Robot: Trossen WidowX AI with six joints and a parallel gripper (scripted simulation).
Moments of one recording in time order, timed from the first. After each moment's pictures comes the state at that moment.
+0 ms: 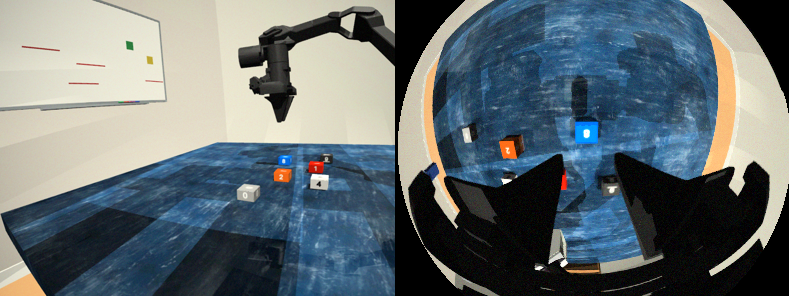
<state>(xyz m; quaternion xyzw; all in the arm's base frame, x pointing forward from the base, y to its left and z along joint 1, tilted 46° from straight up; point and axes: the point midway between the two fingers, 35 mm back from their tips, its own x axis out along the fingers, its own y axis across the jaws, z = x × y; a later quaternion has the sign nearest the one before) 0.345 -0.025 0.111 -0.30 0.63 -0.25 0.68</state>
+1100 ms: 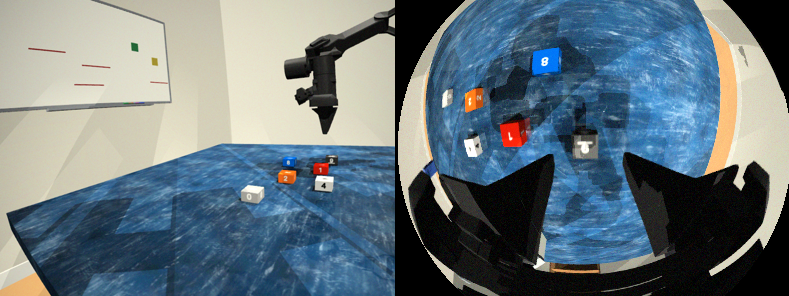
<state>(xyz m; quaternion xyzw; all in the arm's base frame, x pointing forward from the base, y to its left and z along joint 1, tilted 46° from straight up) 0.251 -0.092 0.120 -0.29 0.63 -0.25 0.68</state>
